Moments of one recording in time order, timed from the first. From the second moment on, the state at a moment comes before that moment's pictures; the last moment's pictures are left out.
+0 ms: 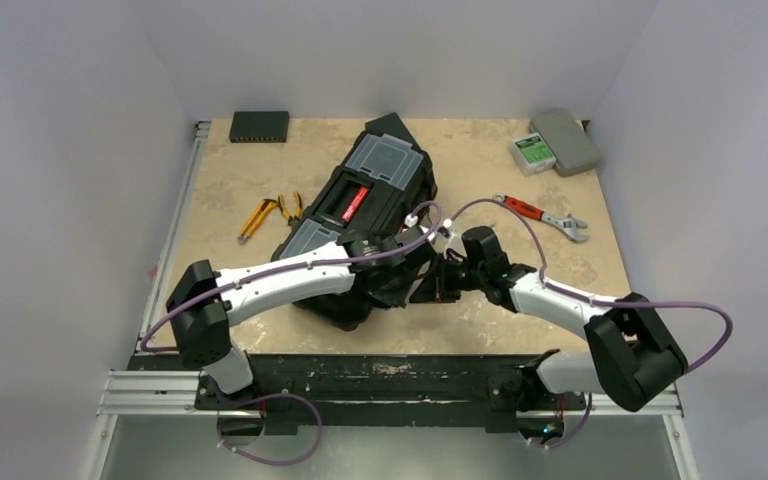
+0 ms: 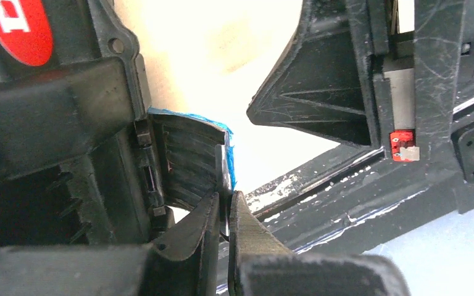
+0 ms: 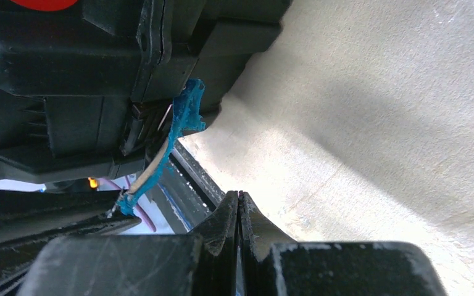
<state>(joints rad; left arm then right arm) -1.11 1.66 1.39 -0.91 -0.18 -0.56 0.54 1.31 0.54 0.03 -0.61 0.70</state>
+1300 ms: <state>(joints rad) -1.01 1.52 1.33 -0.96 -0.11 -0.53 0.56 0.89 0.17 0.42 -0.48 0.90</state>
